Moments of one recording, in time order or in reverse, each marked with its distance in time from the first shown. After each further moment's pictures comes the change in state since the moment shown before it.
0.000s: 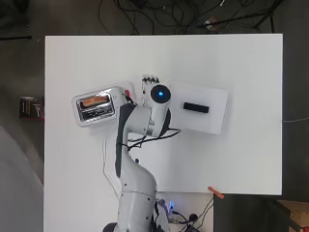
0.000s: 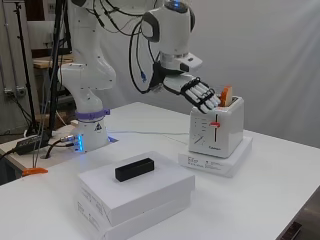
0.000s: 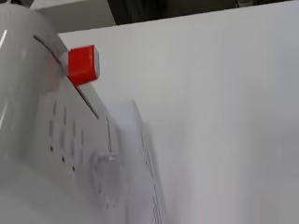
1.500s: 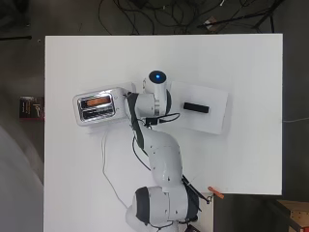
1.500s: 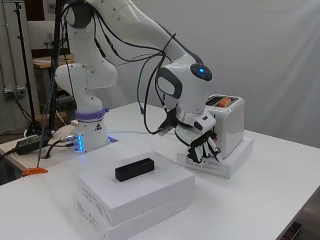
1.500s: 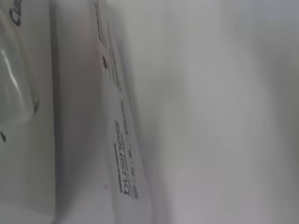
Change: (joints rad) arm 0.509 0.559 -0.403 0.088 -0.353 0.137 0.317
